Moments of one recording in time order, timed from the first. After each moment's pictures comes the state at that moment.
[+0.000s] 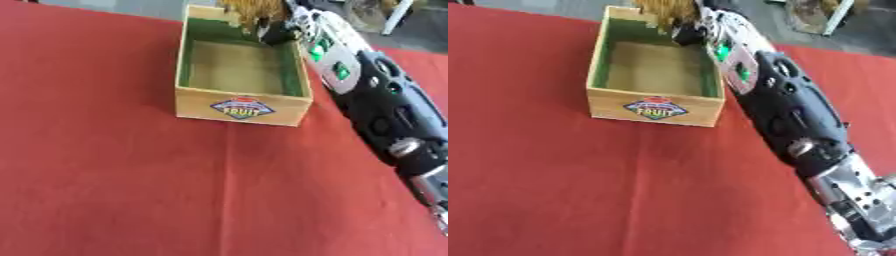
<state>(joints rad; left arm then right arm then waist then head) -0.39 0.30 0.04 -1.98 -0.12 -0.14 0.47 -1.19 -0.47 0.25 -1.03 0.79 0.41 0.16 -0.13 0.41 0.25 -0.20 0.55</state>
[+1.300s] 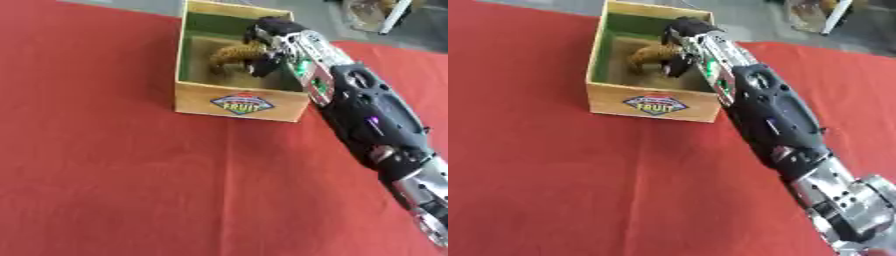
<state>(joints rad) -0.39 0.30 0.04 -1.98 -0.12 -0.13 0.47 -1.21 -0.44 0.25 -0.95 1.02 0.15 0.46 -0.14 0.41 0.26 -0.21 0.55</state>
